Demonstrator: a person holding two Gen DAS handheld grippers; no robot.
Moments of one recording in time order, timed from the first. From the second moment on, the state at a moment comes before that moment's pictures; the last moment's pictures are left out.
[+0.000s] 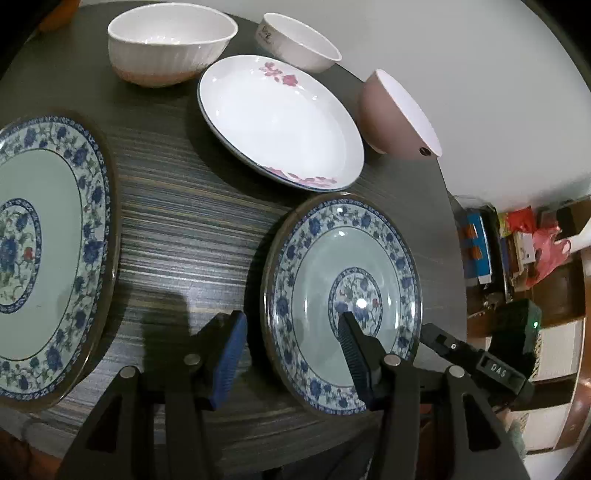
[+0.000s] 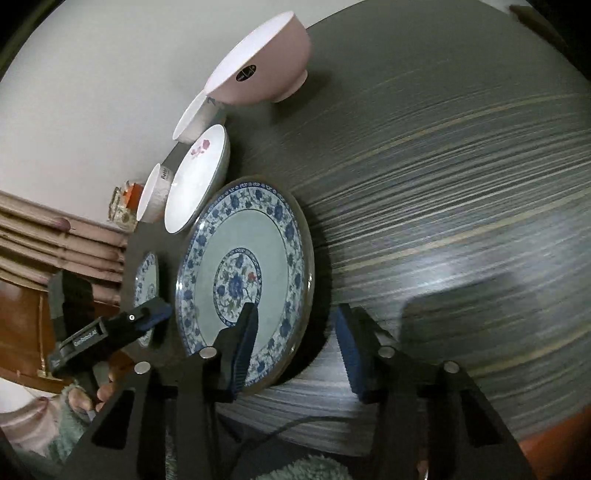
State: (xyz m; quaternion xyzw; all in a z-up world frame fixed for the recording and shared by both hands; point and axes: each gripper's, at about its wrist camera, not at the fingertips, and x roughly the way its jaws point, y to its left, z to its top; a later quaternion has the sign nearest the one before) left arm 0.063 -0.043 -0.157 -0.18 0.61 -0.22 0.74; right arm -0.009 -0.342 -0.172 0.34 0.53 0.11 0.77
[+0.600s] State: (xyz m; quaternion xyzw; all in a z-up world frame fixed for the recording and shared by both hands) left arm 0.081 -0.050 -0.170 -0.18 0.62 -0.23 0.72; right arm 0.015 -0.344 -0.187 0.35 0.53 0.12 0.77
